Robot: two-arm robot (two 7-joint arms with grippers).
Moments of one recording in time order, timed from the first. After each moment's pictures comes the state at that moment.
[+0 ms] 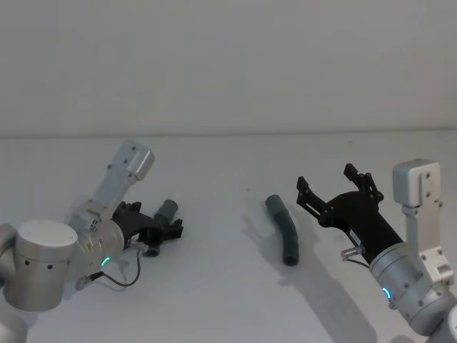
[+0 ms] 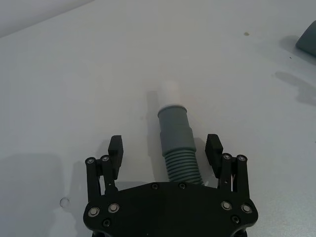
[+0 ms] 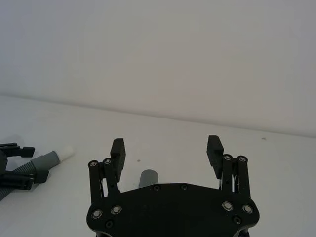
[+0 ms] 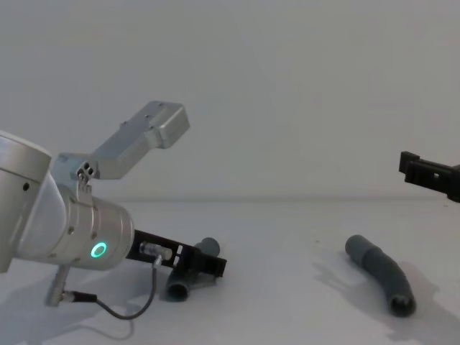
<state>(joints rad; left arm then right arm) -0.43 0.26 0.49 -1.45 -0.27 0.63 -0.16 -0.01 0.34 -0.23 -1.77 0.29 0.03 0.07</state>
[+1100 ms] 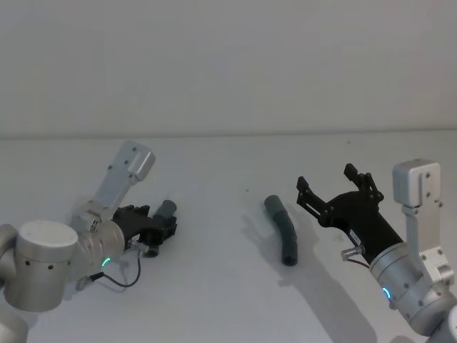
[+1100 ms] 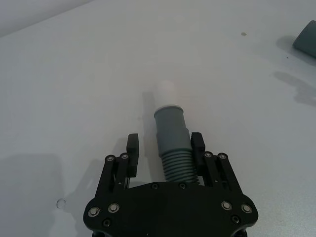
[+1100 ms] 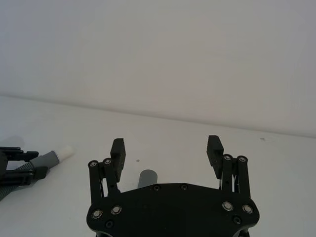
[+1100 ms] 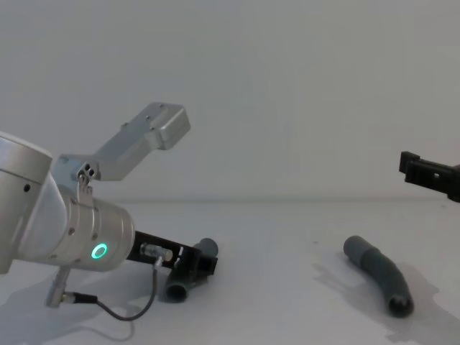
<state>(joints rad) -0.43 0.26 0.49 -1.45 -0.27 0.63 -0.16 -0.01 0.34 -0.23 -1.77 0.29 0.03 0.07</state>
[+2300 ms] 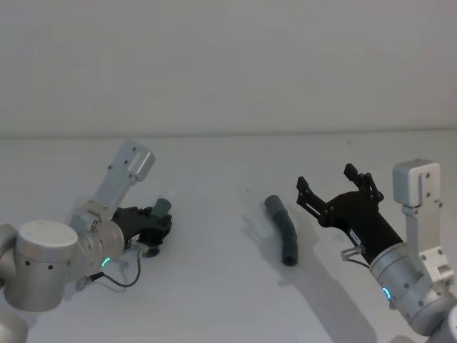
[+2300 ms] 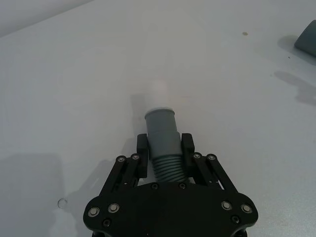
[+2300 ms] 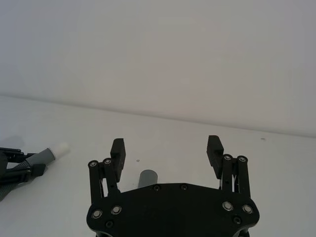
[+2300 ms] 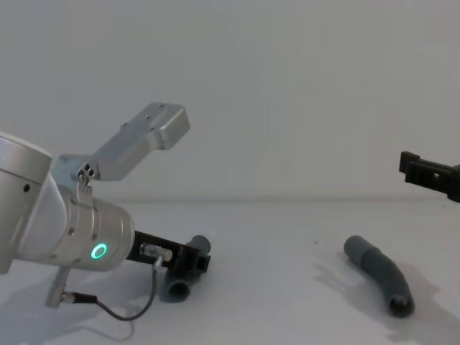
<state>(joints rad) -0.43 0.26 0.49 -1.45 -0.27 0.63 -0.16 -0.01 0.34 -0.23 -1.77 0.29 0.03 0.07</state>
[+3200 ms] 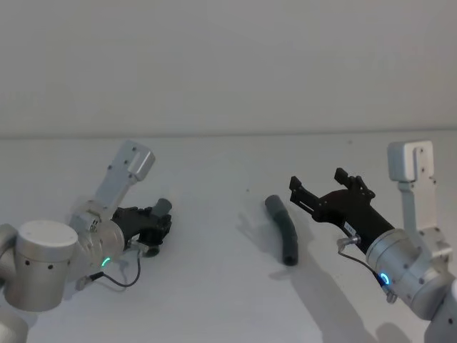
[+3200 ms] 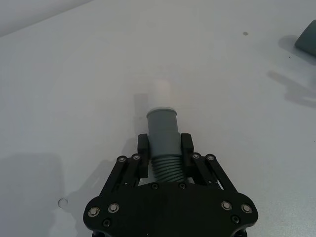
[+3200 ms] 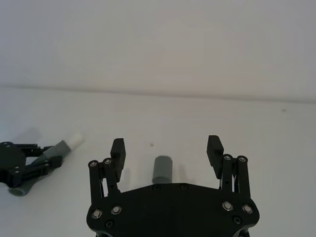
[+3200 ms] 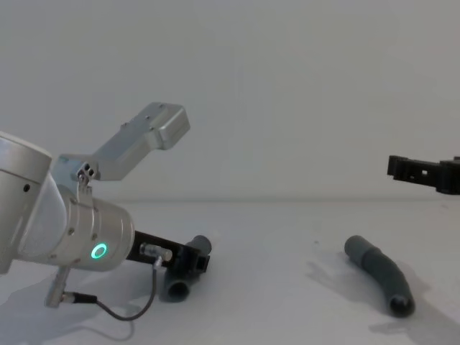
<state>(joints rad) -0.43 0.26 0.49 -1.45 -0.27 0.63 -0.16 0.02 0.32 -0.20 -1.82 0.38 0.28 0.08</state>
